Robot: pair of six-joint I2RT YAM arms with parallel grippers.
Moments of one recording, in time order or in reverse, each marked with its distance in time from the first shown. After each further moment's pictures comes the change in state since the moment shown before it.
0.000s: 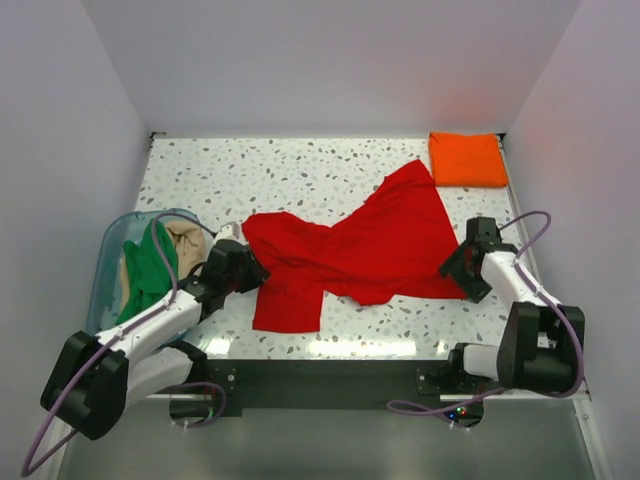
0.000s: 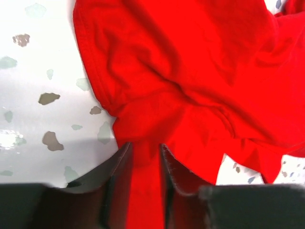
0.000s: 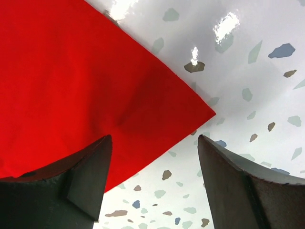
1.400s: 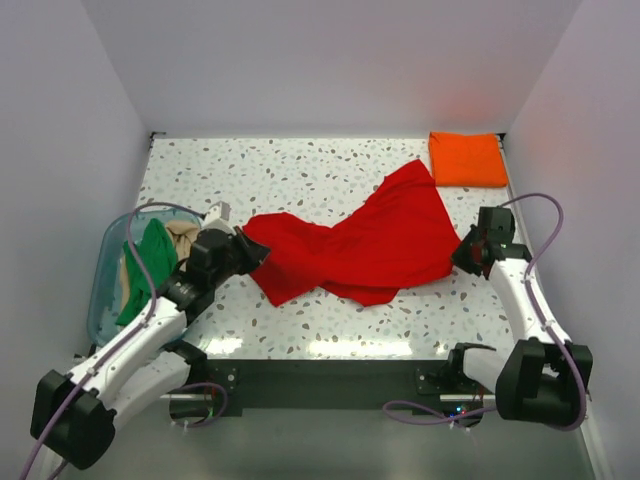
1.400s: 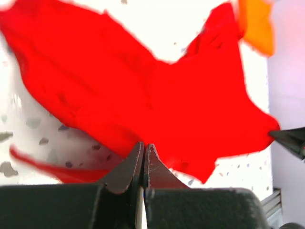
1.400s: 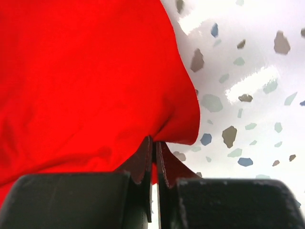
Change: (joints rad) left arm 0.000 -0.155 0.068 -0.005 0.051 -0.019; right arm -0.005 -0.121 0.045 0.068 -0.137 -0.132
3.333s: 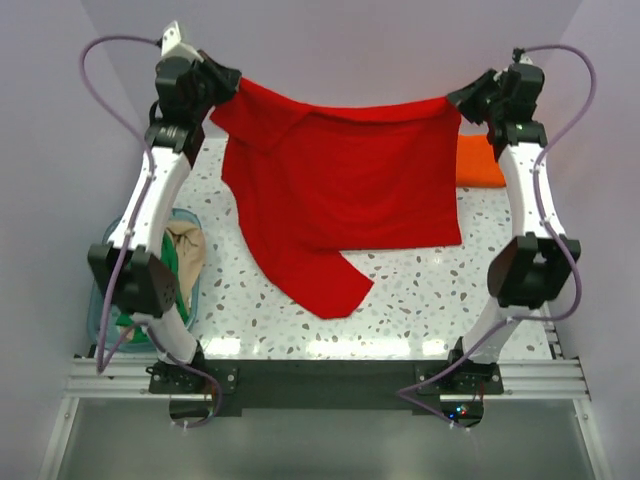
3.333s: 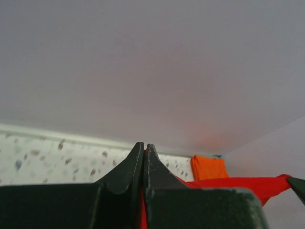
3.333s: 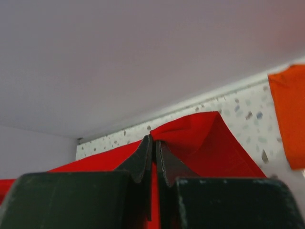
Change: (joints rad) left arm 0.323 0.723 1.234 -0.028 0.027 0.198; right arm 0.013 0.574 1.057 0.236 -0.298 0.092
